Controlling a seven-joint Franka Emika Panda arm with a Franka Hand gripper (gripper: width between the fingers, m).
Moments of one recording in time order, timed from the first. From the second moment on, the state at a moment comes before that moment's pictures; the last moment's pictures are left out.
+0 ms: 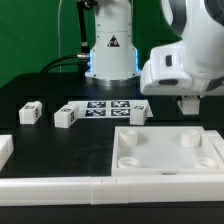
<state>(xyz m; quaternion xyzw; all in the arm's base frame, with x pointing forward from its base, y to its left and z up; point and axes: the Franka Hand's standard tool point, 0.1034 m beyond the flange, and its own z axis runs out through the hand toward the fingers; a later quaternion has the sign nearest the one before) 0.405 0.139 0.057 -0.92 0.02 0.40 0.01</state>
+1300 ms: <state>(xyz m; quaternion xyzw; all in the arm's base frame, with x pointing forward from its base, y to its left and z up) 0.467 0.129 0.100 -1.00 0.01 0.02 0.04</state>
